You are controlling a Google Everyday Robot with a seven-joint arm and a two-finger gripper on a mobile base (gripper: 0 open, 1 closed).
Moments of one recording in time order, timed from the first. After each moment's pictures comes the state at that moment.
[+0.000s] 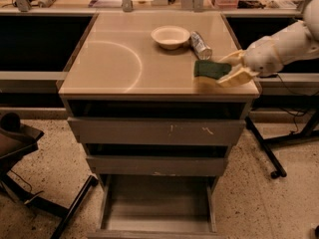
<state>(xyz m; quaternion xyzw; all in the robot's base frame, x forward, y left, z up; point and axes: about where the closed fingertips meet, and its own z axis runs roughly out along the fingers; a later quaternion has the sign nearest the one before) 0.636 -0.198 0.845 -0.61 0.68 0.22 0.35</state>
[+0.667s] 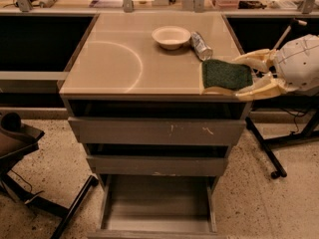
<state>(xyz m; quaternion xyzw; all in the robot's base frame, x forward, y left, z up) 0.503 -0.184 0.924 -0.68 0.57 0.20 0.42</state>
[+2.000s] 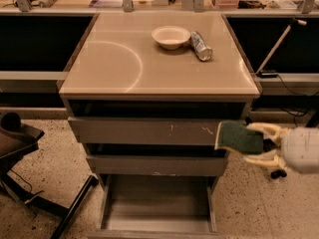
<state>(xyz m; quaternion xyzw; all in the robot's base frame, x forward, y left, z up) 0.445 -0.235 0.775 -0.62 0.63 0.11 0.45</state>
